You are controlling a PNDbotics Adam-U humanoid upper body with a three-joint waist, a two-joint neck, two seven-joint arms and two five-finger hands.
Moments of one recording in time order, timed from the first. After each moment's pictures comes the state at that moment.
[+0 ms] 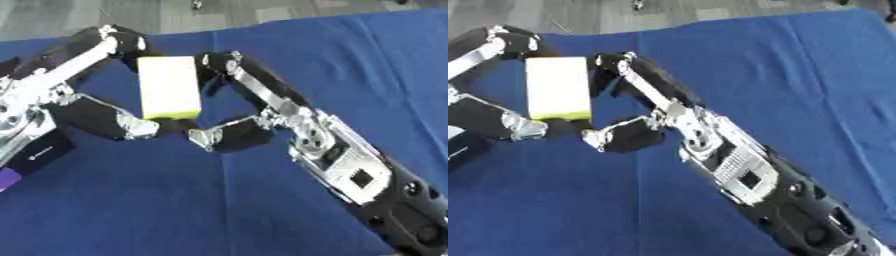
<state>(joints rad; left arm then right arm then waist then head) -0.82 0.72 -0.56 -1.85 -0.11 0.22 -0.22 -0.70 -0.37 0.58 -1.90 0.21 0.29 0.03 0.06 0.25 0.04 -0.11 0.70</state>
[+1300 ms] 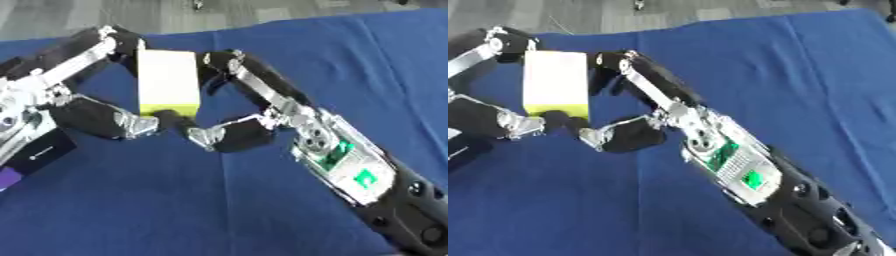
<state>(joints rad) -0.81 0.73 -0.56 -1.87 -0.05 0.22 -0.20 -0.70 -0.37 0.58 -1.91 0.21 0.29 0.04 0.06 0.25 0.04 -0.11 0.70</state>
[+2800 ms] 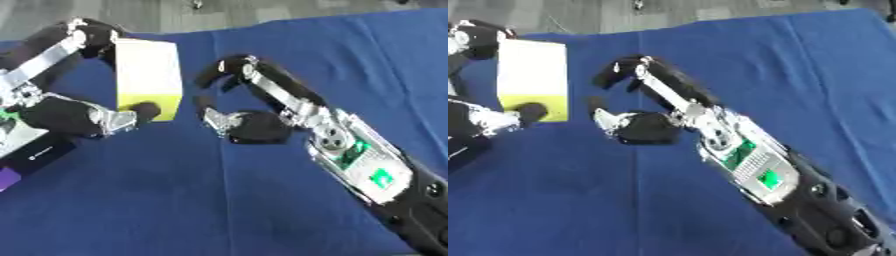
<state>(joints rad) -0.74 0.79 -0.50 -1.92 0.01 0.18 -0.16 -0.68 -0.45 0.56 -1.92 0.21 0.27 0.11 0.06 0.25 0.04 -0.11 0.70</state>
